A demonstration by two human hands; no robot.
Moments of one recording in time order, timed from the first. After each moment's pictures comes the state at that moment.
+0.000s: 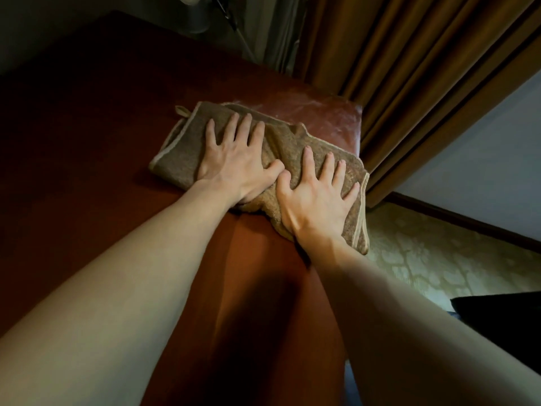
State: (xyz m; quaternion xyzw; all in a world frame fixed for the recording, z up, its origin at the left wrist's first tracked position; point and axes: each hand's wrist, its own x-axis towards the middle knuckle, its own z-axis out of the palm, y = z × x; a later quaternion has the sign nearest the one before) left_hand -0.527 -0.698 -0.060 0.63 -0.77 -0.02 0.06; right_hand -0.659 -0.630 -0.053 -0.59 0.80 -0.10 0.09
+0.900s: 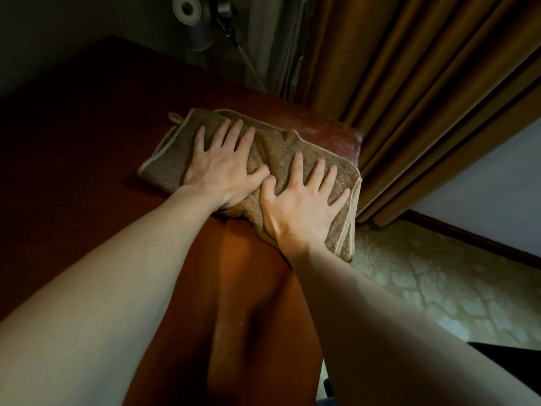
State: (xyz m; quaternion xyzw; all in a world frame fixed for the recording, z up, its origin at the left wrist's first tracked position) left_hand -0.539 -0.762 -0.054 0.65 -0.76 -0.02 0.06; right_hand -0.676 -0.700 -0.050 -0.60 0.79 -0.11 0.09
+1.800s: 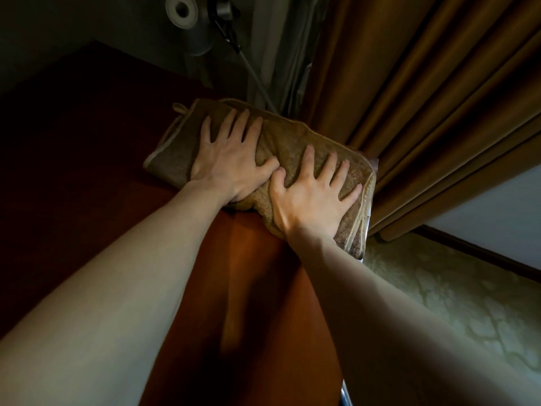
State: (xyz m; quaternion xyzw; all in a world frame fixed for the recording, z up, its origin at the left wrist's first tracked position) left_hand -0.546 -0.852 -0.054 0.65 -0.76 -0.03 0.06; right_hand -0.683 -0.792 -0.049 -0.60 0.79 -0.11 0.07
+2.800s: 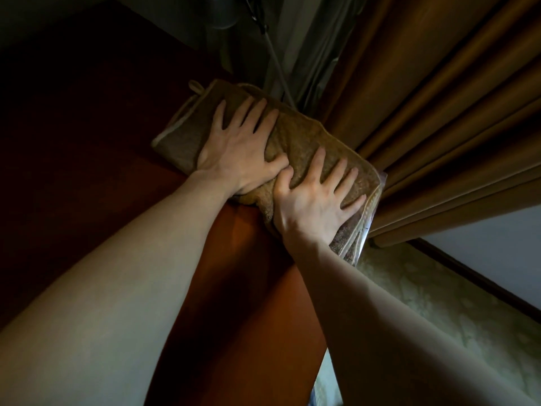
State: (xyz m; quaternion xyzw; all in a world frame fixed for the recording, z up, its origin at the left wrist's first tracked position) left_hand -0.547 -0.857 -0.055 0.66 -0.75 -0.03 0.10; right_hand -0.682 -0.800 -0.051 -0.59 0.80 -0.11 0.06
